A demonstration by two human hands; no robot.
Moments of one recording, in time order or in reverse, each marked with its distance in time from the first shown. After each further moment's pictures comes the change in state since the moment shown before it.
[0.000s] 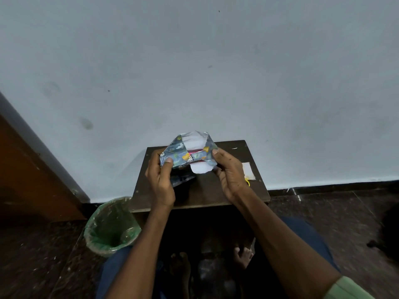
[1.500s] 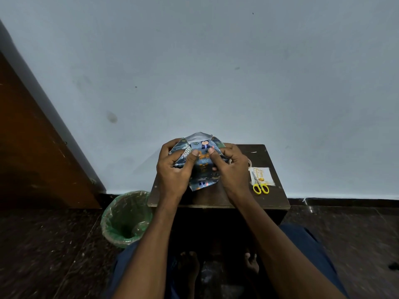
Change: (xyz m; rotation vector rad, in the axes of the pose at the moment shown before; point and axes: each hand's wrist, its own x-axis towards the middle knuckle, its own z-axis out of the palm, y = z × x) left_hand 0.021 0.005 -0.024 0.240 0.040 0.103; right_hand -0.006 0.019 0.048 -0.506 0.026 -0.409
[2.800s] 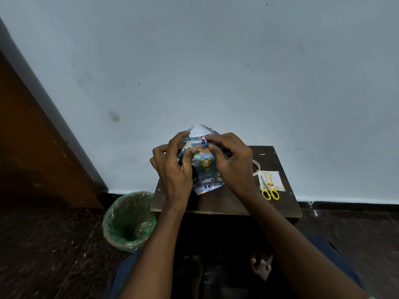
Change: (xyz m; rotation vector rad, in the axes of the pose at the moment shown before) left_hand 0.014 -0.006 0.008 0.306 0.168 0.065; right_hand 0.029 -0.018 0.012 -0.305 -0.084 -0.483
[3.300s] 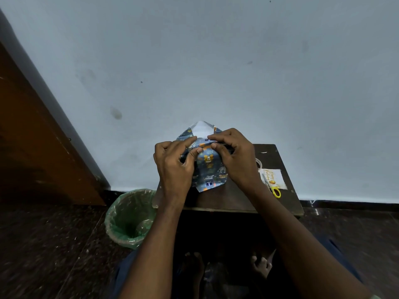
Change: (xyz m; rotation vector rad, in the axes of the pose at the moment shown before) left_hand 0.005 -0.013 -0.007 0.049 -0.036 0.153; right_hand 0.007 0.003 -0.006 -0.042 -0.119 0.064
